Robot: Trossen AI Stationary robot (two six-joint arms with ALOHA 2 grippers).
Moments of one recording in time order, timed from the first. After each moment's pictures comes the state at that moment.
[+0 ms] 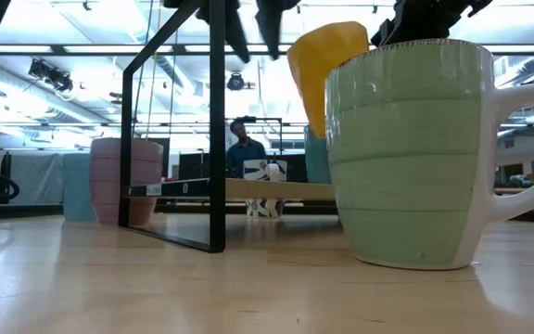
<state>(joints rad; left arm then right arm) -0.12 1.95 2.00 -1.27 -0.21 0.90 0.21 1.22 0.93 -0.49 0.22 0.03</state>
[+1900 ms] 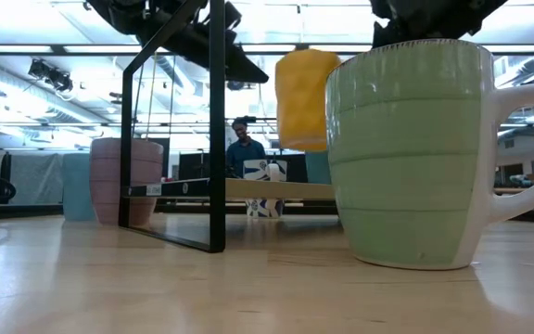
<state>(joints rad) 0.38 1.42 0.98 0.16 0.06 0.33 0.37 1.37 0.83 -0.21 0.72 0.61</state>
